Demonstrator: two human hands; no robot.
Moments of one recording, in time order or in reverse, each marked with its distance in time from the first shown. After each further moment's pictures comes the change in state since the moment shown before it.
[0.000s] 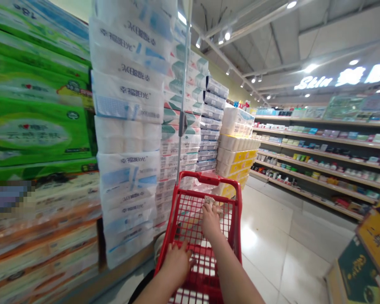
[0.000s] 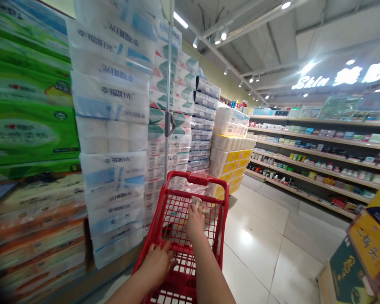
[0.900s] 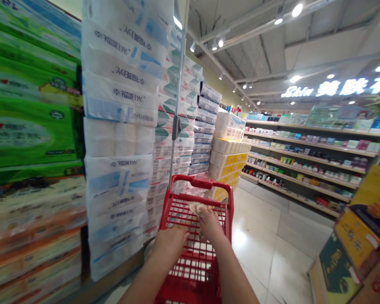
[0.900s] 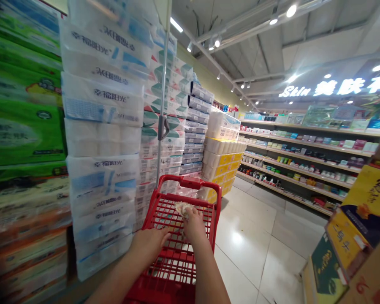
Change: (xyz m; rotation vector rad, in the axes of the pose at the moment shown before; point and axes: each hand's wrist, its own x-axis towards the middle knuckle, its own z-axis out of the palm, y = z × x) left_hand 0.000 0.003 -0.094 -0.012 0.143 -0.043; right_hand -0.010 0.011 -0.047 0.178 0.010 0.052
